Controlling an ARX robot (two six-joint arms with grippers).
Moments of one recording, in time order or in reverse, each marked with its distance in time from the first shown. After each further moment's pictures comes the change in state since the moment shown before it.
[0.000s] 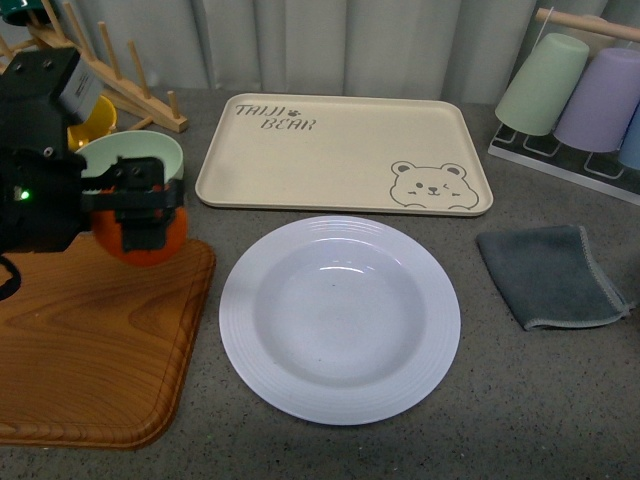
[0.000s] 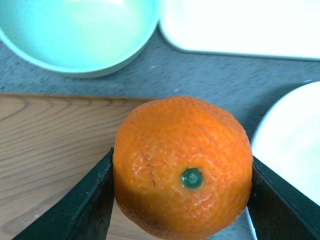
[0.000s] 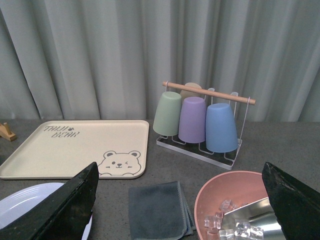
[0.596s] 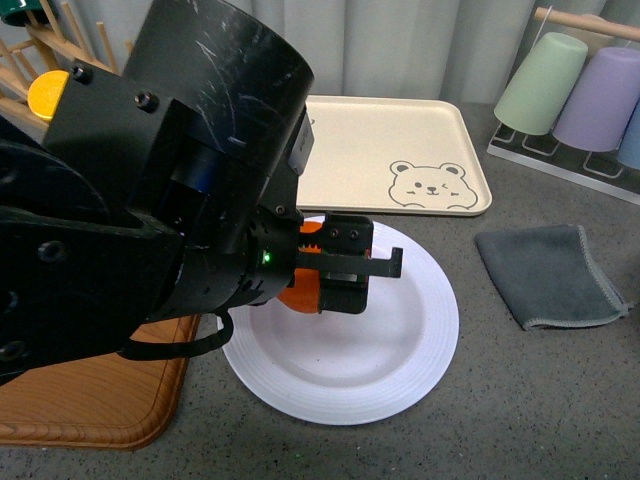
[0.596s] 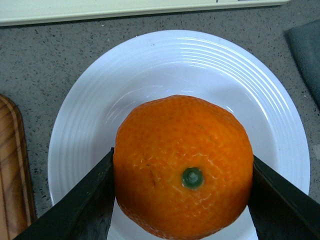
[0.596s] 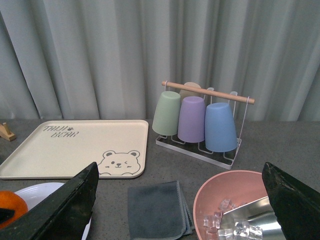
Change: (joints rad) left arm -0.340 0.153 0.134 -0.025 -0.080 -0.159; right arm 0.000 0.000 0.000 0.000 0.000 0.000
